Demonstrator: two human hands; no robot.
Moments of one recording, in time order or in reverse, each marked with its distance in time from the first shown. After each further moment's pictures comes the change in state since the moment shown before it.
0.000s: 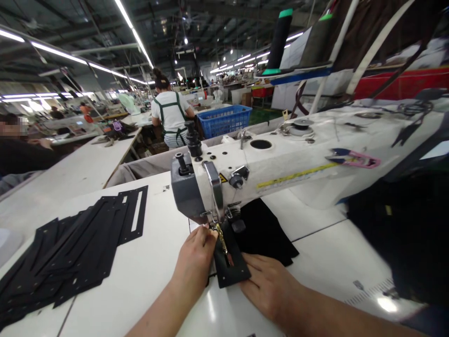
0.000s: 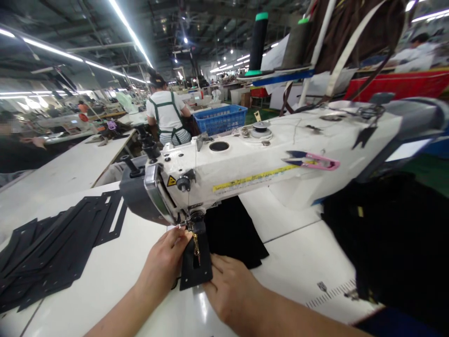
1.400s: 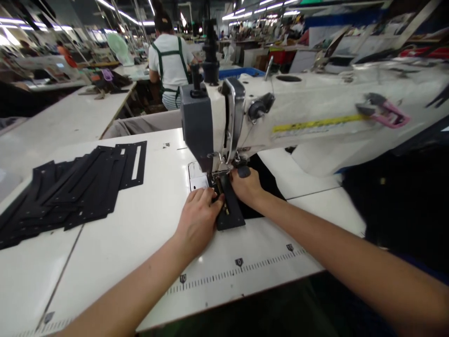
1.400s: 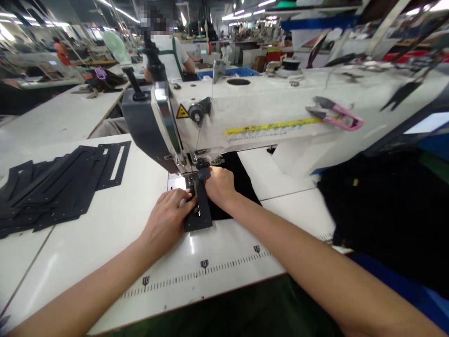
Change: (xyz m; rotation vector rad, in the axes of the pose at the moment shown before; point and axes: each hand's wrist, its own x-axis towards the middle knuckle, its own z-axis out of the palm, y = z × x) left_hand -0.009 0.034 -0.012 -0.042 -0.101 -0.088; right_hand 0.050 0.061 0.033 -0.168 -0.354 0.800
